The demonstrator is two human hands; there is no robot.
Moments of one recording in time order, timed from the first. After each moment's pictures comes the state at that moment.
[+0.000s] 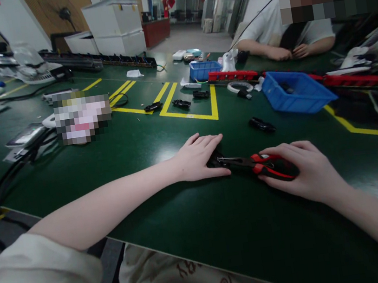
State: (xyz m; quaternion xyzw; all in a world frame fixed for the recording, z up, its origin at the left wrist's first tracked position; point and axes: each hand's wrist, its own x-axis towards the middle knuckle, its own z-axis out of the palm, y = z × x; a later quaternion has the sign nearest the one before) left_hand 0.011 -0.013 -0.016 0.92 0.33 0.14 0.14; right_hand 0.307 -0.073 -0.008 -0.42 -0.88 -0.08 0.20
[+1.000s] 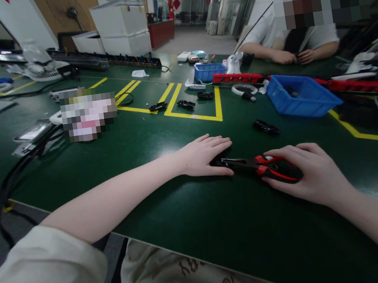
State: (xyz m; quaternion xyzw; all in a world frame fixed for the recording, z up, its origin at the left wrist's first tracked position) left_hand 0.009 0.002 -0.007 0.95 0.25 0.09 0.14; right_hand 0.308 -0.071 -0.007 -0.40 -0.89 -0.11 0.19
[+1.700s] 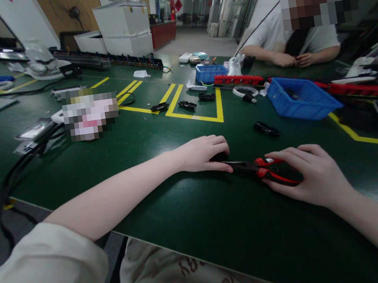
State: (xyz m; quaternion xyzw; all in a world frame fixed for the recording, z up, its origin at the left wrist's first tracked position) left_hand 0.005 0.010 -0.001 0.96 0.18 0.14 0.13; right_hand 0.306 -0.073 -0.002 -0.38 -0.89 -0.14 0.20
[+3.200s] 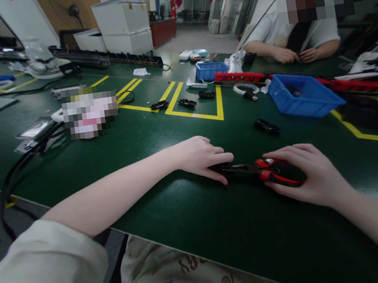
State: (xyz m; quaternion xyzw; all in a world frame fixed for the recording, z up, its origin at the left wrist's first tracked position) left_hand 0.002 0.007 -0.001 0.99 0.08 0.11 -0.07; right_hand 0.308 -0.072 -0.005 -0.38 -0.90 -0.08 0.20
